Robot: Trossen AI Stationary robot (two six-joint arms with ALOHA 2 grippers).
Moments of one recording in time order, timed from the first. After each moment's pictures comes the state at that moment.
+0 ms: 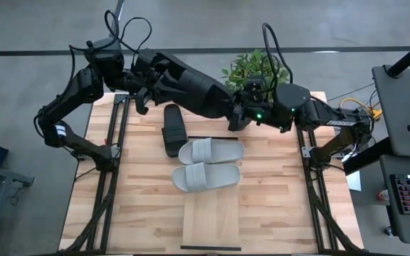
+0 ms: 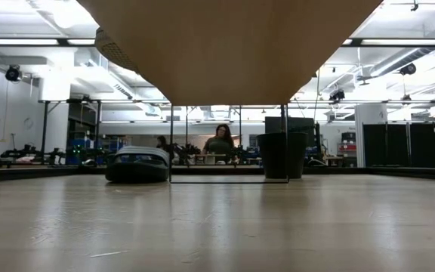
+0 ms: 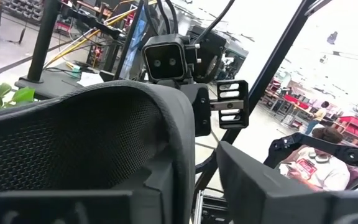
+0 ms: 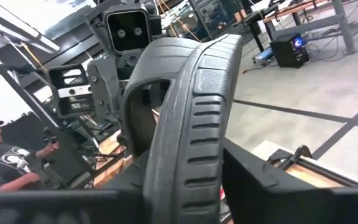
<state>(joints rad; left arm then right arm) 0.30 1.35 1.92 -0.50 0.52 -0.42 0.12 1.53 1.86 -0.29 0.43 0.54</state>
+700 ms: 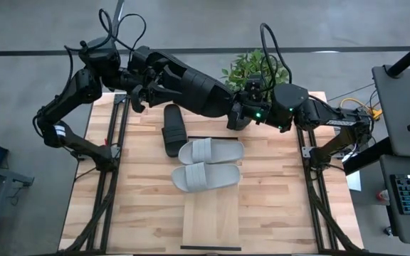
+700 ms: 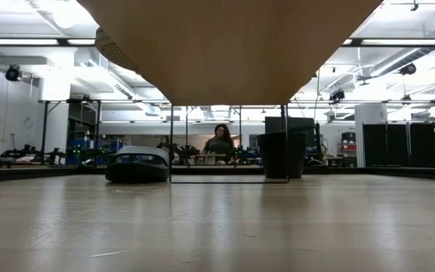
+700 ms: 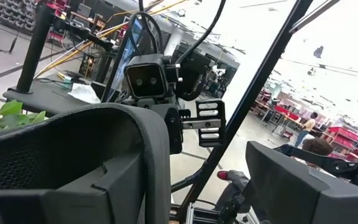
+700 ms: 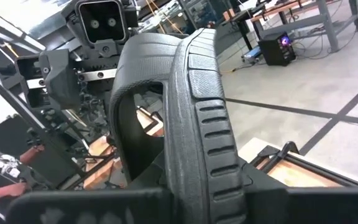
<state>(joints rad) 0.30 1.35 1.92 -0.45 0.52 -0.47 0.12 1.53 1.86 -0.32 0.46 0.56</state>
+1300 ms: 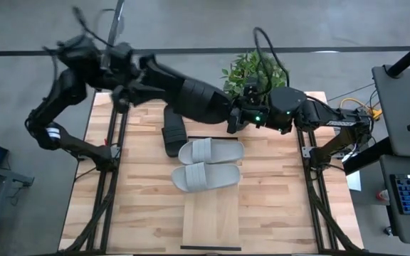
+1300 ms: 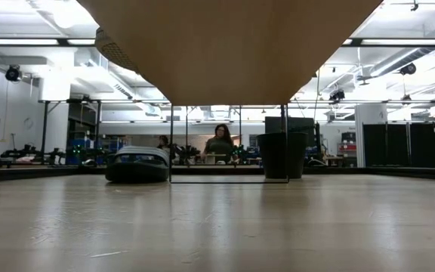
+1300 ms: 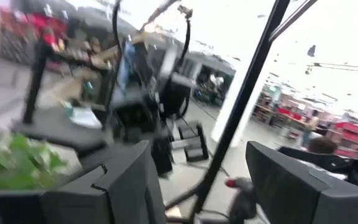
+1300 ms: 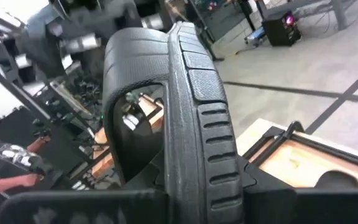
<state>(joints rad) 0.31 1.27 1.93 -0.44 0.52 -0.39 0.13 1.53 1.86 -0.39 0.43 0.63</state>
